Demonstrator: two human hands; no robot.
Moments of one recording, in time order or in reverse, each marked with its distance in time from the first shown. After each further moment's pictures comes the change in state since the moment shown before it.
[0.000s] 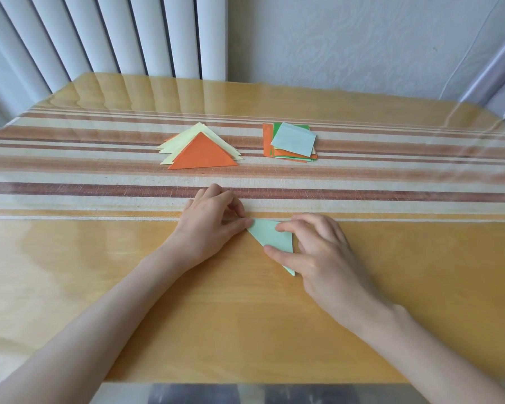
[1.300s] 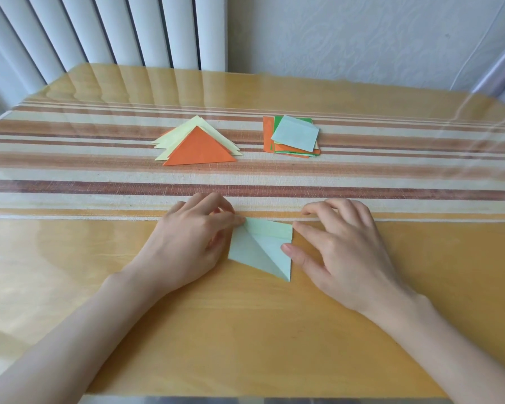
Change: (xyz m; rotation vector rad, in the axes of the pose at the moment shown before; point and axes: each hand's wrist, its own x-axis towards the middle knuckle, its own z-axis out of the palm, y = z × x) left_hand -0.026 -0.001 -0.014 0.333 0.028 0.258; right_hand 0.010 0.016 -0.022 -0.087 -0.146 0.157
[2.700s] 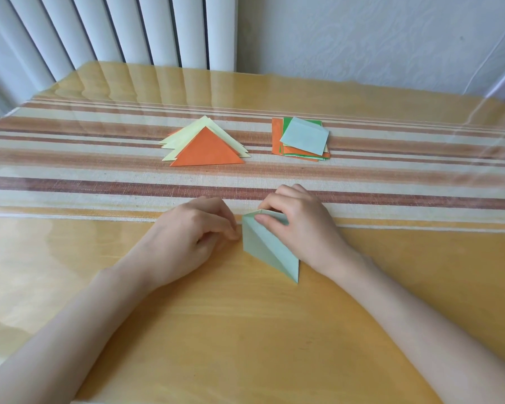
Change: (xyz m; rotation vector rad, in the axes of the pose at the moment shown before) left_hand 0.002 -0.019 -0.009 -0.339 -0.015 0.059; right_hand 0.067 -0.017 0.042 0.455 0.026 0.019
